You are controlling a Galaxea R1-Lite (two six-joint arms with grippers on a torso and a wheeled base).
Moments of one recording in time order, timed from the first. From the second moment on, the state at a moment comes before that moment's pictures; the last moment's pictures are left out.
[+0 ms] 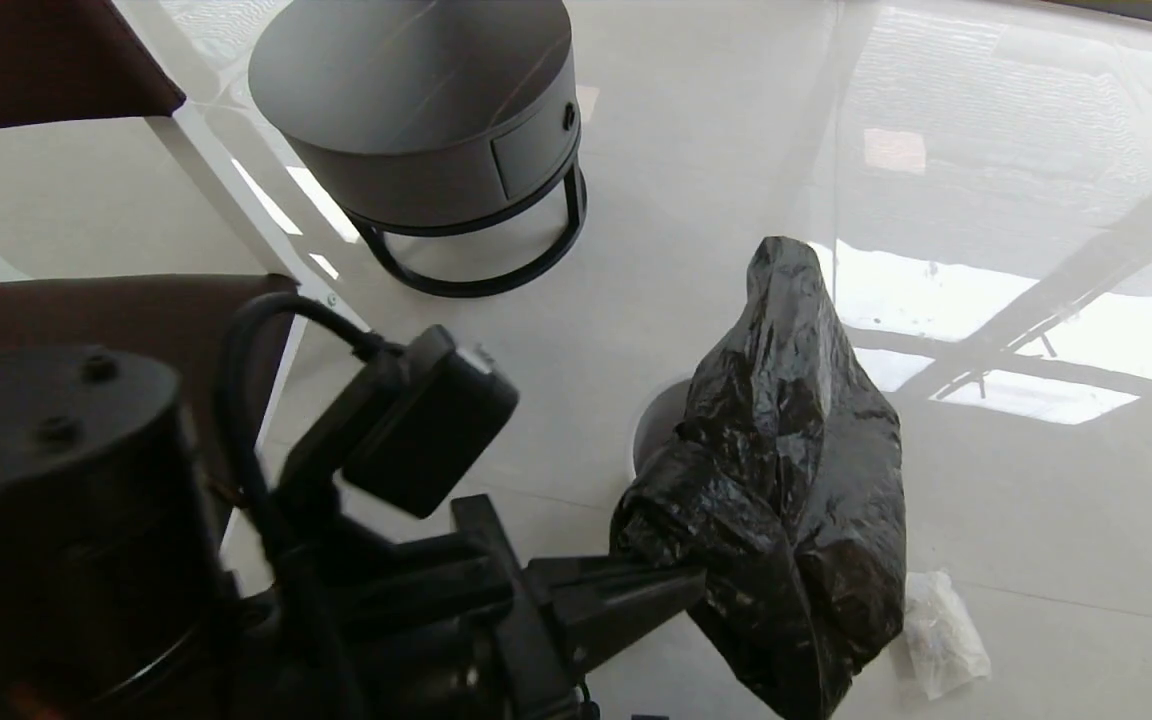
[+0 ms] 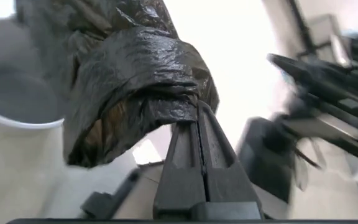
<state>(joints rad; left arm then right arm) -1.02 1.37 -0.69 -0.54 -0.11 -0.13 0.00 0.00 0.00 0.00 -0.01 0.00</state>
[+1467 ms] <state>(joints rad) -0.91 1.80 -1.42 0.21 -0.17 -0.07 0.00 0.00 0.00 0.00 -0.01 0.00</state>
